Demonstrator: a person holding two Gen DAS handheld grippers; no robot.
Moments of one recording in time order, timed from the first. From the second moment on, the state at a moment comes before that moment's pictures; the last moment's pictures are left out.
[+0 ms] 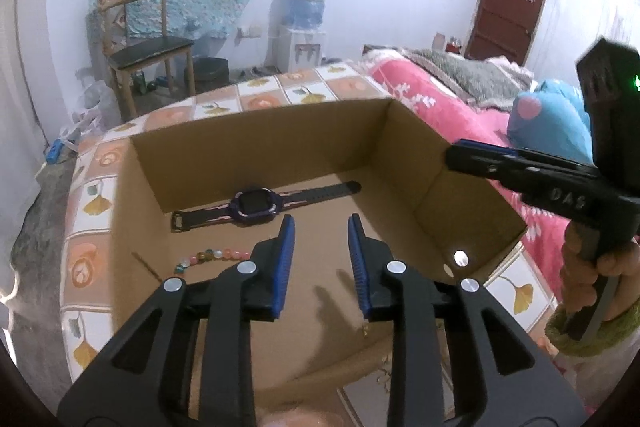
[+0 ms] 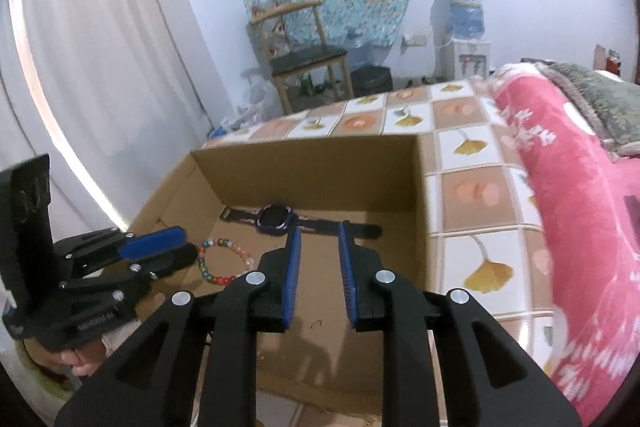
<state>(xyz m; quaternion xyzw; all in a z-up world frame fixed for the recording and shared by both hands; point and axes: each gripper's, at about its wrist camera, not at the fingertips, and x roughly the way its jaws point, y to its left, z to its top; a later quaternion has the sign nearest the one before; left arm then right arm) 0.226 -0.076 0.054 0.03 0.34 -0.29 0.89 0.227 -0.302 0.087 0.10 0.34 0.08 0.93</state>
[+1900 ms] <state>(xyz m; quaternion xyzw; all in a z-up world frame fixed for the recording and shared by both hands) 0.144 -0.103 -0.050 0.15 0.43 -0.41 0.79 0.139 -0.302 -0.016 0.15 0.45 0.05 0.88</state>
